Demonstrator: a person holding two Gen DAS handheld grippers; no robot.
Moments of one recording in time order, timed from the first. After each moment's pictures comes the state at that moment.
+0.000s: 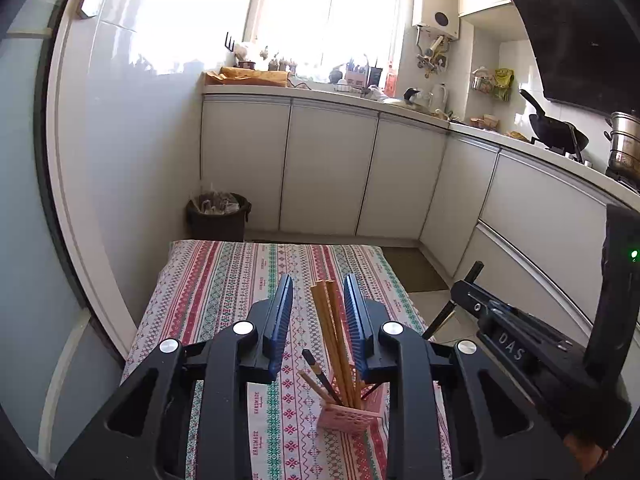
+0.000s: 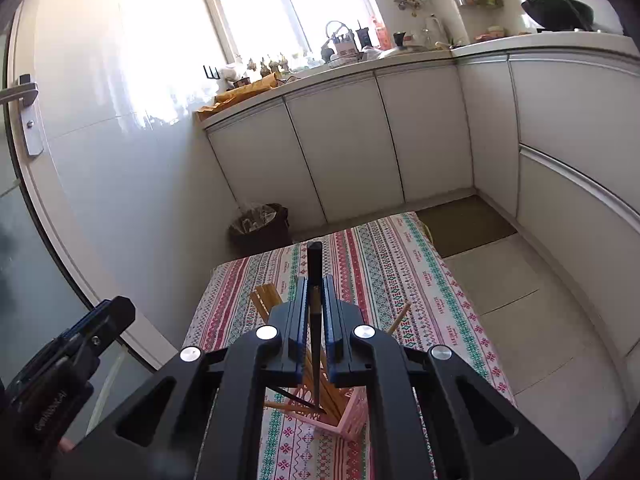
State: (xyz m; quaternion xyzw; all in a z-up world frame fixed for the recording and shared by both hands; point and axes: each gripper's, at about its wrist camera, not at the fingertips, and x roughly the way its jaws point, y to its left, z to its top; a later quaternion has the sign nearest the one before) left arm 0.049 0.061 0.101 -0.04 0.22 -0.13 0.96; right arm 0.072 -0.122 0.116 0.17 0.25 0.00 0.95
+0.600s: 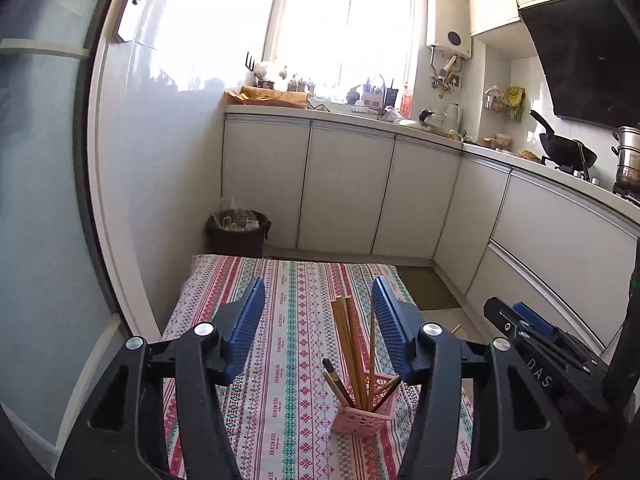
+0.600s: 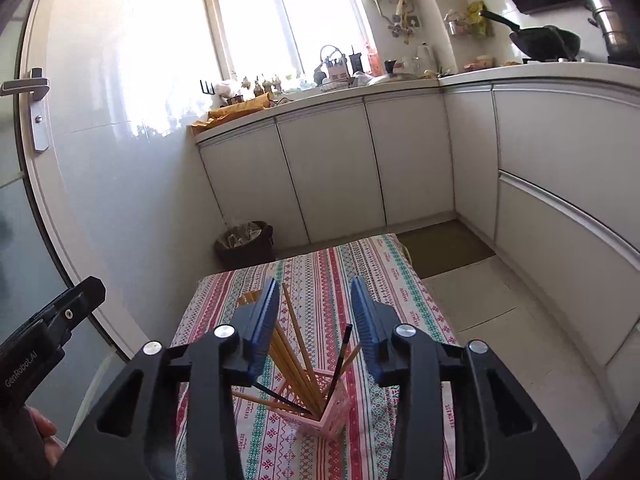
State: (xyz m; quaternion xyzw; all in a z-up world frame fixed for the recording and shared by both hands) left arm 0.018 0.074 0.125 -0.04 0.19 -0.10 0.98; right arm 0.018 -0.121 0.144 0.14 0.21 -0.05 0.97
